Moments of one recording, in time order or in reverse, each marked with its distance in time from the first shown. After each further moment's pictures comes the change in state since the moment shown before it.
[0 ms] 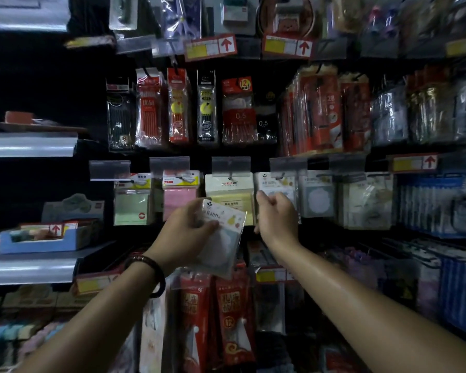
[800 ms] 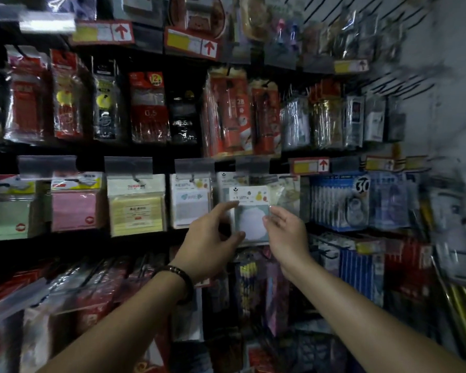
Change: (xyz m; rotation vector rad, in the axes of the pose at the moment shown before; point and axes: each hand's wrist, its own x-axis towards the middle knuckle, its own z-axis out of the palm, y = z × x) left_hand 0.022 0.055 0.196 0.113 -0.098 0.383; right_hand 0.031 0.069 -0.184 0.082 0.105 0.027
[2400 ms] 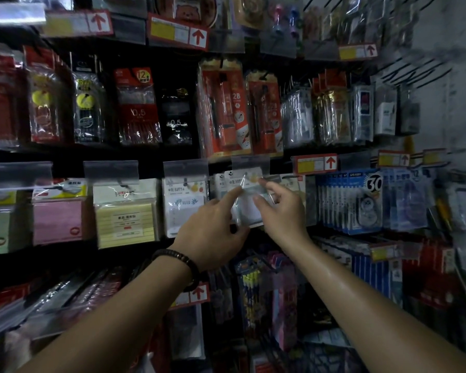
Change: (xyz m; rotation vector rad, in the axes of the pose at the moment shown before) left_hand 0.044 0.010 0.001 0.402 -0.089 0.072; right_hand 0.060 -0.005 0.013 -0.162 -0.001 -0.252
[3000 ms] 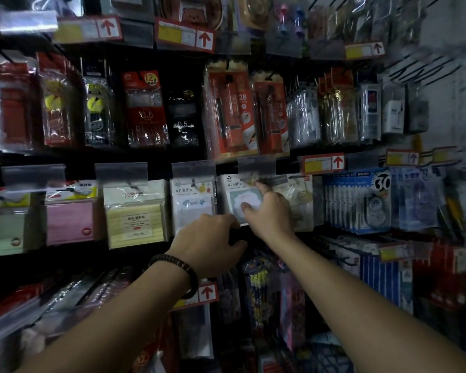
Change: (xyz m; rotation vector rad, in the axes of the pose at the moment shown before) left_hand -0.014 -0.010 -0.006 0.235 -0.161 -0.070; right_hand 0.016 0.011 0.042 -0.457 -0.056 0.058
